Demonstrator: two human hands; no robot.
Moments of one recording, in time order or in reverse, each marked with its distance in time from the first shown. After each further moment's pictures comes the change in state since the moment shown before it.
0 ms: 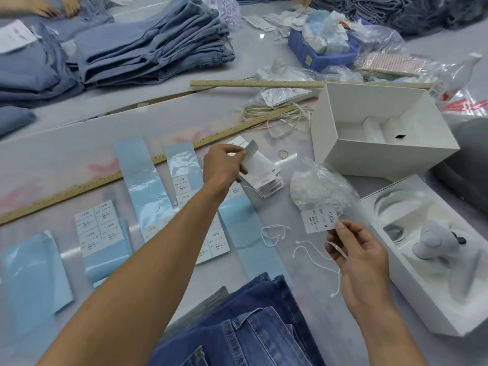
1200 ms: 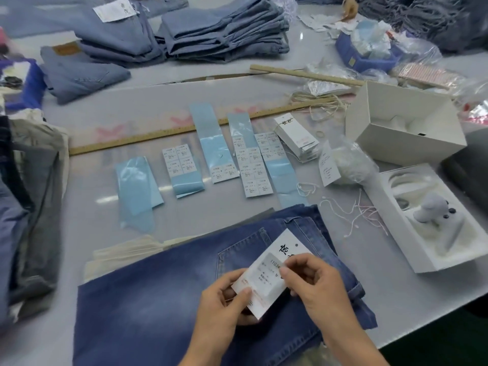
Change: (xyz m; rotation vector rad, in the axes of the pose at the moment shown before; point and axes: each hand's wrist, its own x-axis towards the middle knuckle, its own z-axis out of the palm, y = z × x) left_hand -0.423 -0.120 -0.154 -0.517 -0.089 -0.347; right_hand -0.252 0.011 0.000 -0.477 -0.507 0.128
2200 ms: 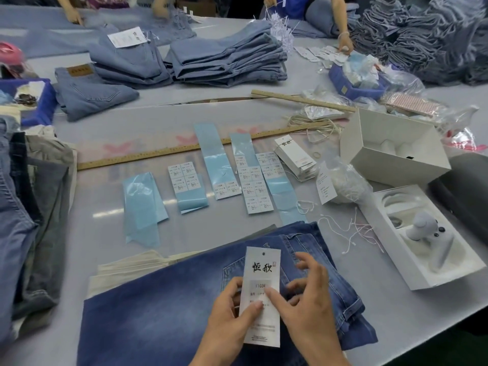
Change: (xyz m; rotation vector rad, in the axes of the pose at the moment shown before) left_hand 0.003 0.013 -0.005 0.184 -0.148 0.120; right_hand -0.007 0.011 0.028 -0.528 0.184 -0.332
